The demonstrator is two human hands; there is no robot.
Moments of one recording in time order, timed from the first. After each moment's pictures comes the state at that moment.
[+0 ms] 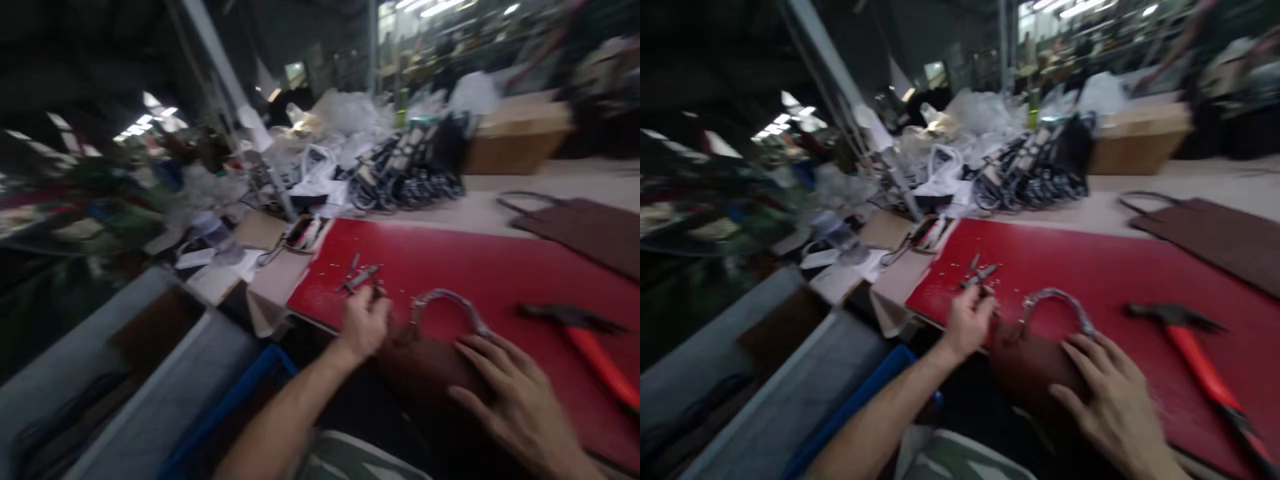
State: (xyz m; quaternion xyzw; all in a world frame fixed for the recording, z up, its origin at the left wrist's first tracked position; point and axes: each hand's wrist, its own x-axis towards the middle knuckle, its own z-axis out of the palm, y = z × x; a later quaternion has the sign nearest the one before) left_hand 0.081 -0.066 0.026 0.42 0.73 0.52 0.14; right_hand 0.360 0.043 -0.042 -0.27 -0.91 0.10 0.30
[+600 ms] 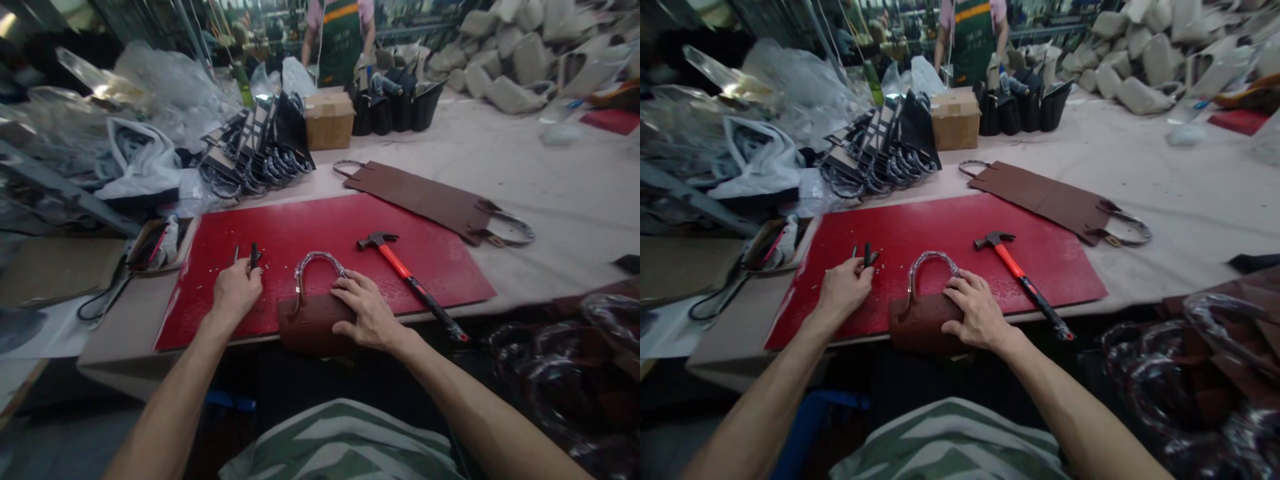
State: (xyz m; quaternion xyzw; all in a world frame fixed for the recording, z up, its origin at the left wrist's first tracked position) left_hand 0.064 -0.004 0.019 0.54 0.83 0.13 0.04; right_hand 0.365 0.023 -0.023 -0.33 -0.90 0.19 0.20
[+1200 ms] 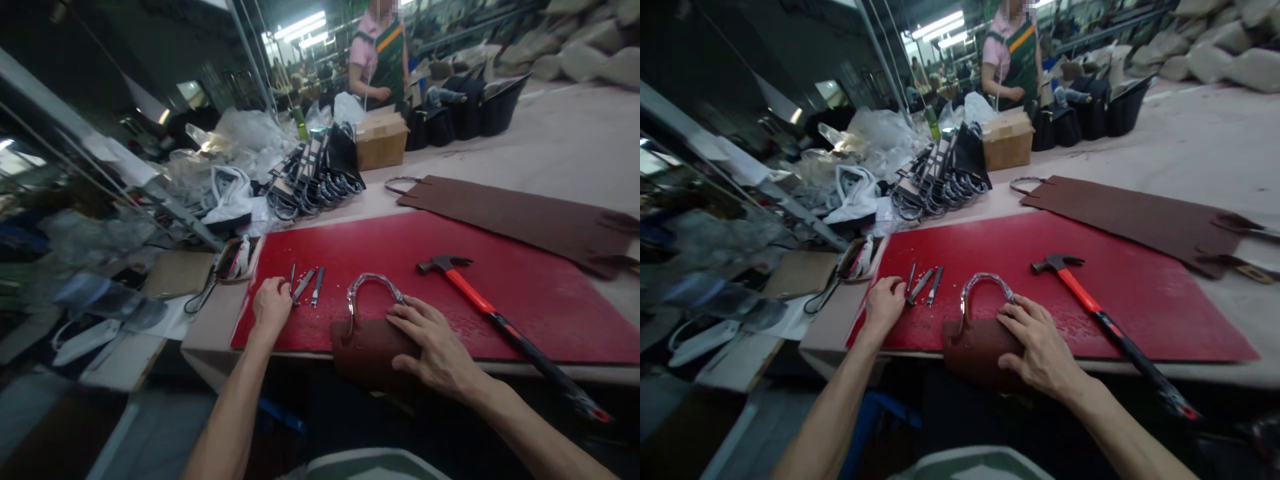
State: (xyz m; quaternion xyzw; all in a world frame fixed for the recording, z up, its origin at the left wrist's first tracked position) left_hand 0.019 -0.014 0.009 0.48 0.86 0.20 -0.01; right_hand 0.368 0.031 -0.034 -0.31 -0.91 0.16 0.22
